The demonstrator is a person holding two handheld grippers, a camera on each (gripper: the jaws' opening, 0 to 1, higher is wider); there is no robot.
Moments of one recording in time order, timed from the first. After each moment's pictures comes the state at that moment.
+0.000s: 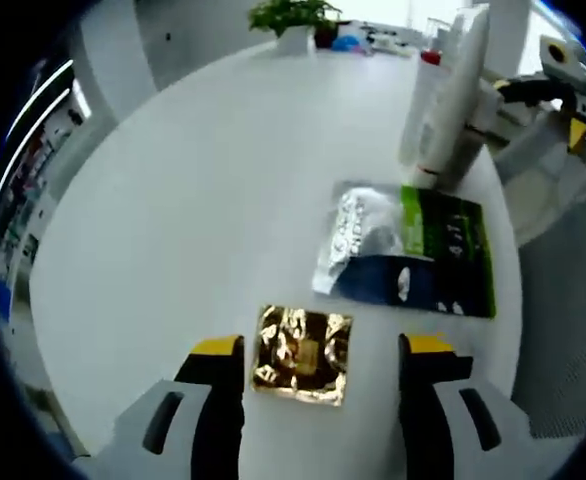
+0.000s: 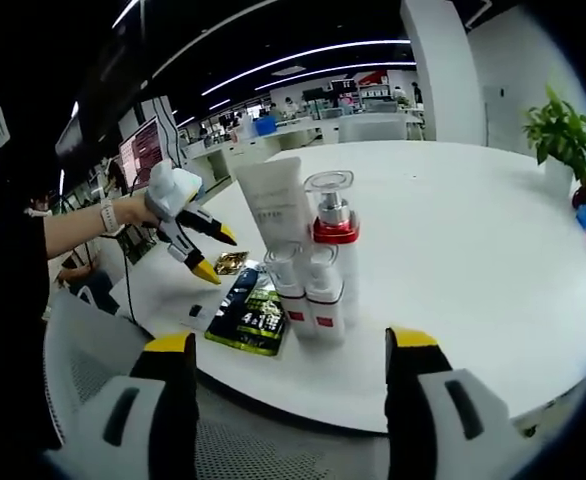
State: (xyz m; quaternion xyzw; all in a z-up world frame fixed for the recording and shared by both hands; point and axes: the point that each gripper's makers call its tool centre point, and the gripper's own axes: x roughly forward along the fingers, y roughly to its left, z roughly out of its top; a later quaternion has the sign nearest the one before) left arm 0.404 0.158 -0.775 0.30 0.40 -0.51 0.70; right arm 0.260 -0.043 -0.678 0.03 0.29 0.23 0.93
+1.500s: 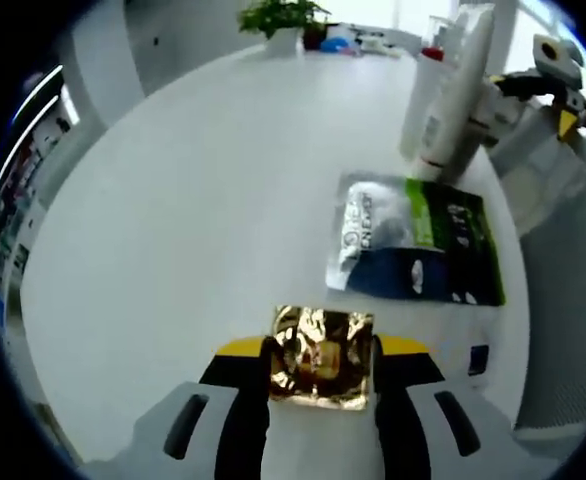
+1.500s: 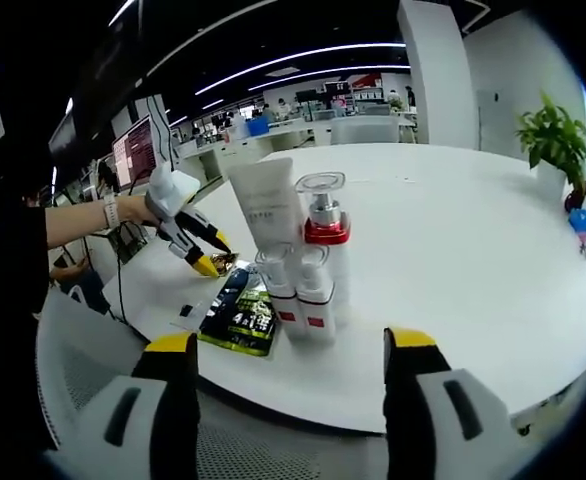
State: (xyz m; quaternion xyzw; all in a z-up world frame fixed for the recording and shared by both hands) left arm 0.410 0.158 -0.784 0.29 0.39 -0.53 0.69; right arm 0.261 -0.046 -0.677 0.02 0.29 0.21 0.93
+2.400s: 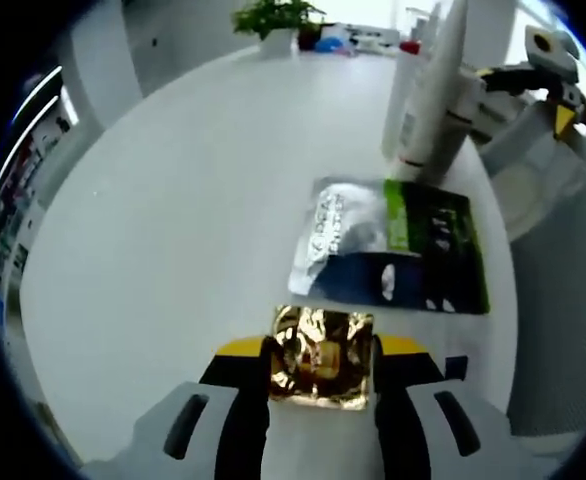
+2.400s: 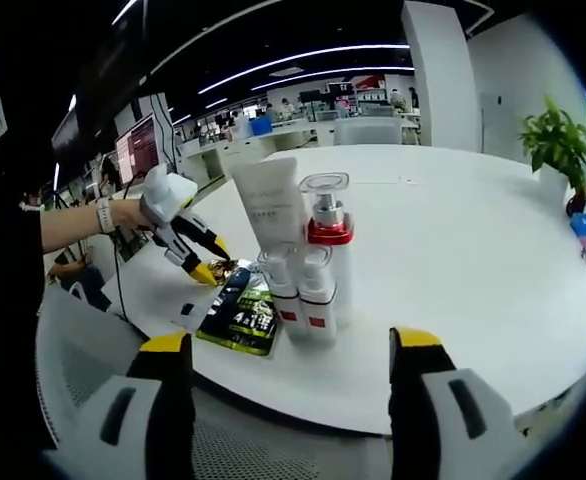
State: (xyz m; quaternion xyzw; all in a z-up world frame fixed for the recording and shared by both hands) left arm 0.387 0.149 -0.783 0.29 0.39 -0.53 0.69; right arm 0.261 -0.048 -0.678 0.01 0.29 0.22 0.93
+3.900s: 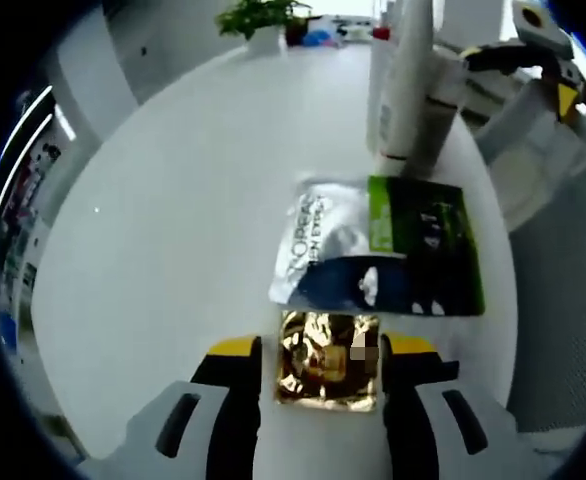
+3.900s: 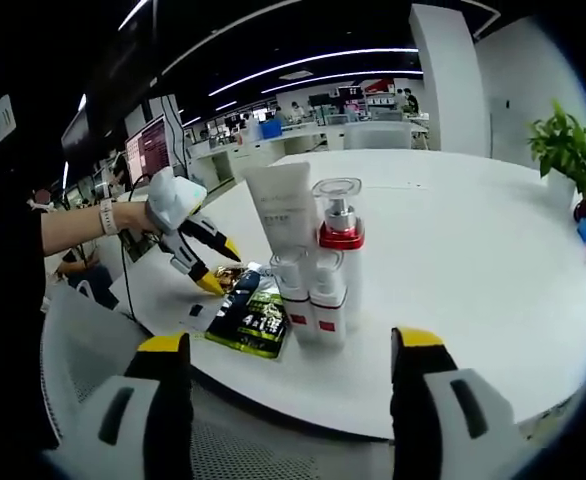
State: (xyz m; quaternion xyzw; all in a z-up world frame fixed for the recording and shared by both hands) left arm 0.378 0.142 -0.781 0.34 0.38 -0.52 0.69; right arm 0.258 -0.038 -0.673 0.01 0.28 0.24 0.93
